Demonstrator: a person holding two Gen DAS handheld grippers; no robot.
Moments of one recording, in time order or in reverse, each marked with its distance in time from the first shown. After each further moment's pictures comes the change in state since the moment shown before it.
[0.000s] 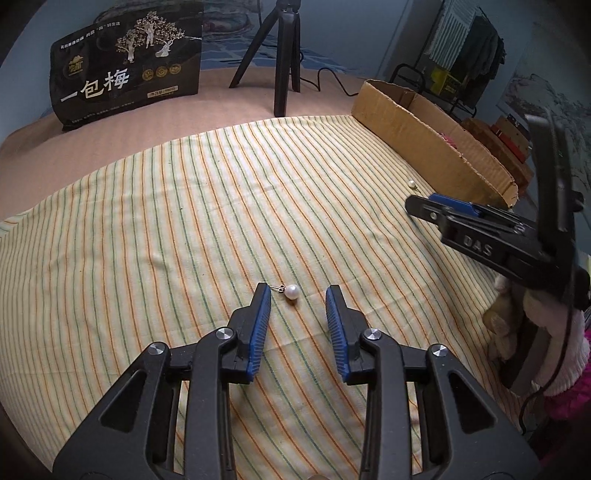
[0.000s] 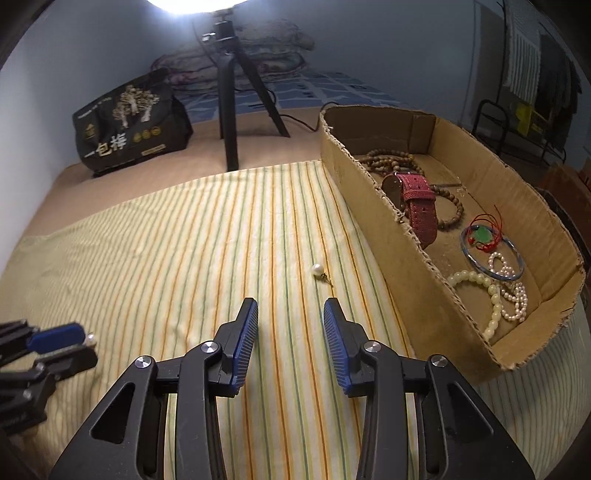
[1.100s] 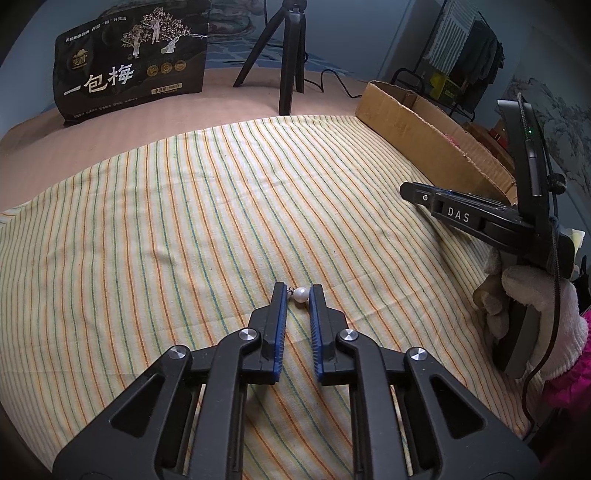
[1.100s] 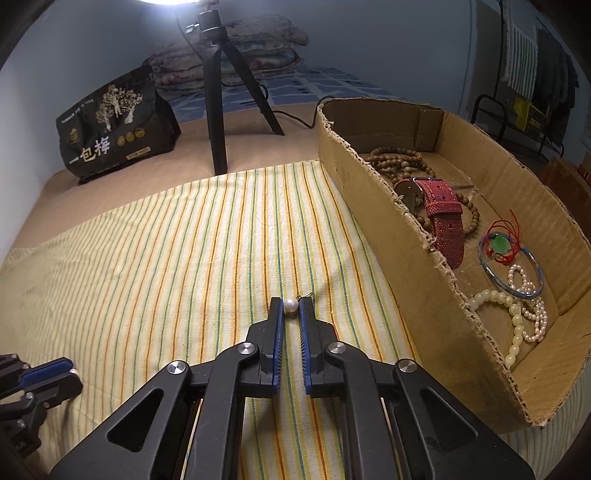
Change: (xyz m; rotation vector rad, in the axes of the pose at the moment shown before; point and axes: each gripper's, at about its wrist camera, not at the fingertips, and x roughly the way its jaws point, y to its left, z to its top) left arm -0.001 0.007 -0.005 -0.009 -0.016 -0.002; right arm 0.025 0.002 0.011 0.026 -0.004 -0.005
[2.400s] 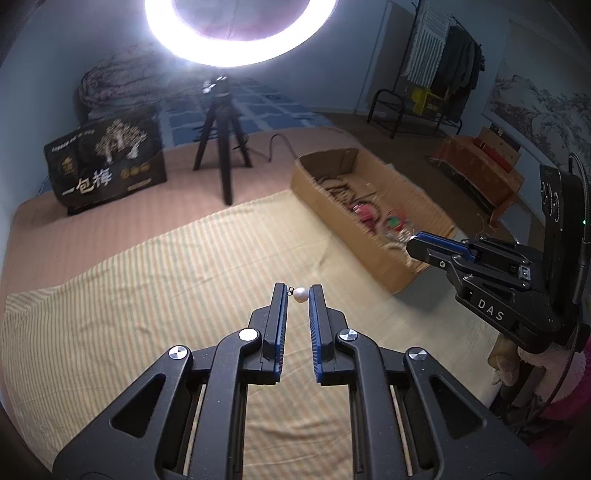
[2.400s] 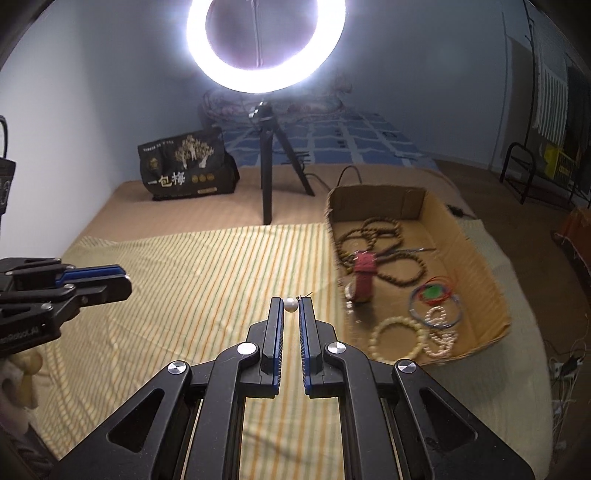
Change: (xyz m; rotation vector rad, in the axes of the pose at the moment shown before) left arm -0.083 -0.110 0.072 0.066 -0.088 0.011; right arm -0.135 -0.038 0.005 -0.142 -0.120 0.156
